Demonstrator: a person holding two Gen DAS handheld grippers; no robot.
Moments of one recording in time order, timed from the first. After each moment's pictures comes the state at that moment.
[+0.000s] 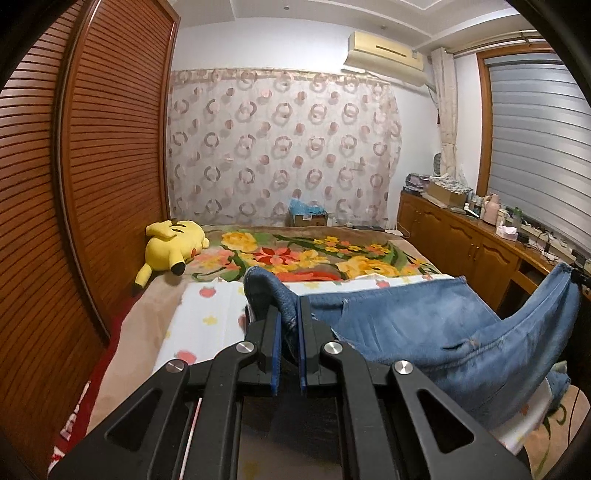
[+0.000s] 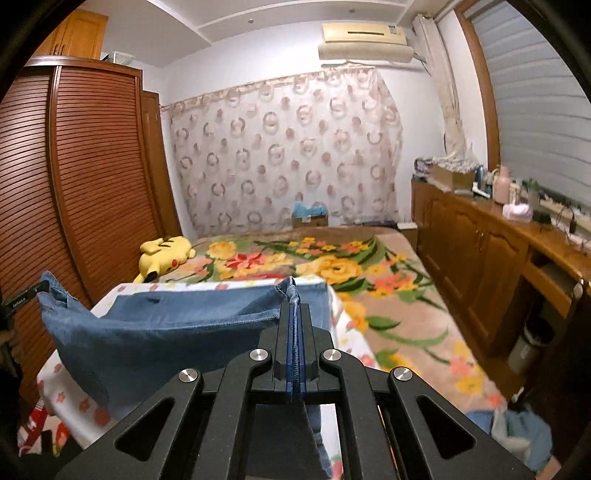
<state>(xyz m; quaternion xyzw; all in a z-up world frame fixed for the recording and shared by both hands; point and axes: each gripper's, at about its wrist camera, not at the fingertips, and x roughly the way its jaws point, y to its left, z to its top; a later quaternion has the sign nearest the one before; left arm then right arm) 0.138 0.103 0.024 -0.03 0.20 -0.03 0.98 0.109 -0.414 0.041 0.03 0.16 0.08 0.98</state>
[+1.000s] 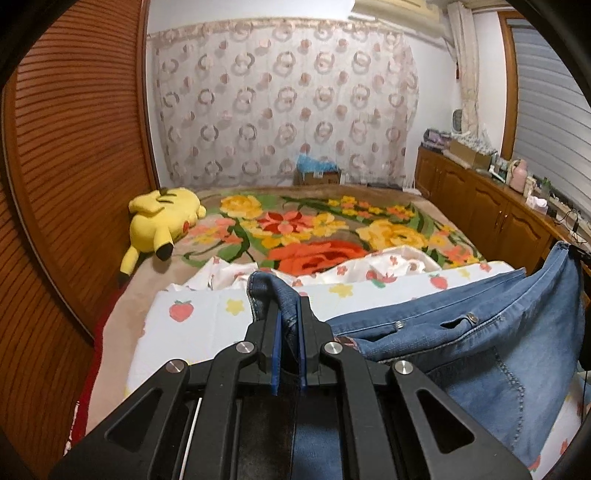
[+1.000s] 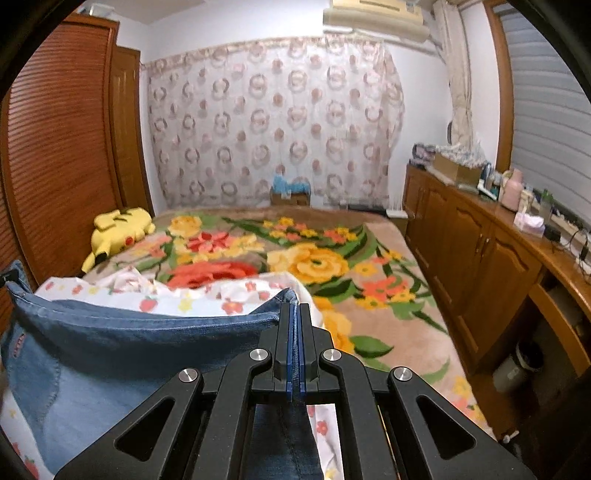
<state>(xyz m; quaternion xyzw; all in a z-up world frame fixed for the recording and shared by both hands) 0.311 0.098 -0.020 -0.01 0.30 -0.01 0.95 0.254 -0.371 0.014 -0.02 0.22 0.05 0.97</state>
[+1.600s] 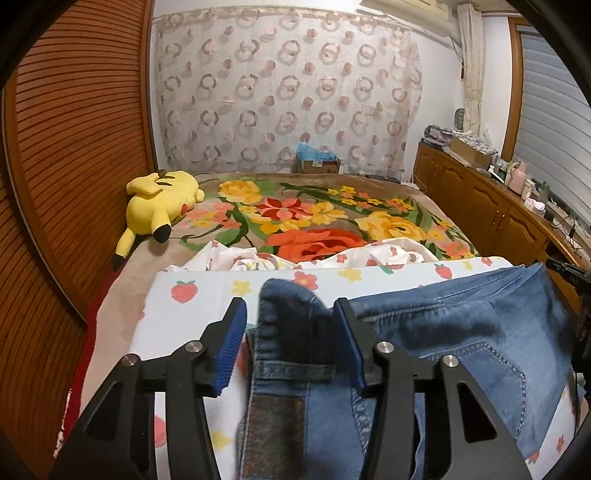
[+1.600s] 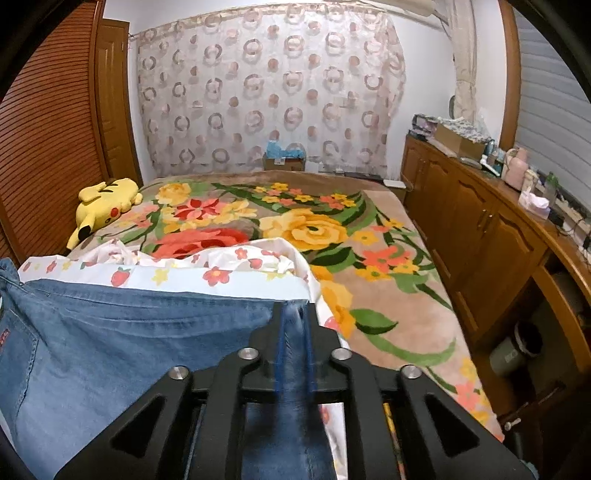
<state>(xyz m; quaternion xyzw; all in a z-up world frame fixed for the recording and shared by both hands) 0.304 0.115 -0.028 -0.03 0.32 -0.02 0.95 0.276 -0.365 0.050 -0.03 0.27 0.03 0.96</state>
